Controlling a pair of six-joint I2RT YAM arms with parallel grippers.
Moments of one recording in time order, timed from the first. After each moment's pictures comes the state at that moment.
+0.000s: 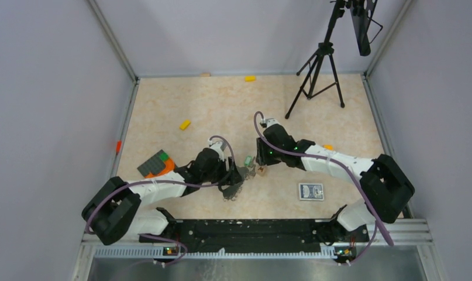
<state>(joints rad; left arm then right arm) -0.73 1.27 0.44 0.09 0.15 -0.72 0.79 1.48 0.89 -0.26 0.07 0.51</state>
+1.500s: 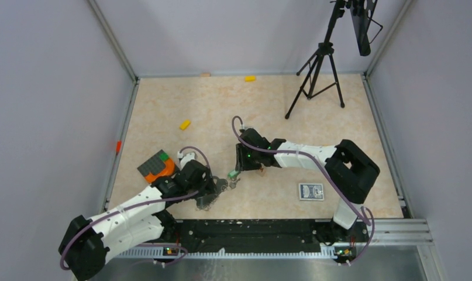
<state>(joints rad) -0.73 0.87 0.40 -0.55 -0.19 -0.95 0.91 1.76 1.08 -0.25 -0.02 0.70</state>
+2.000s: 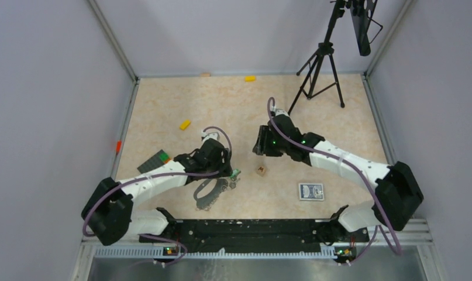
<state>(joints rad) -0.73 1.22 0.67 -0.37 -0.14 -0.76 0.78 1.43 1.00 -0.35 0.06 0.72</state>
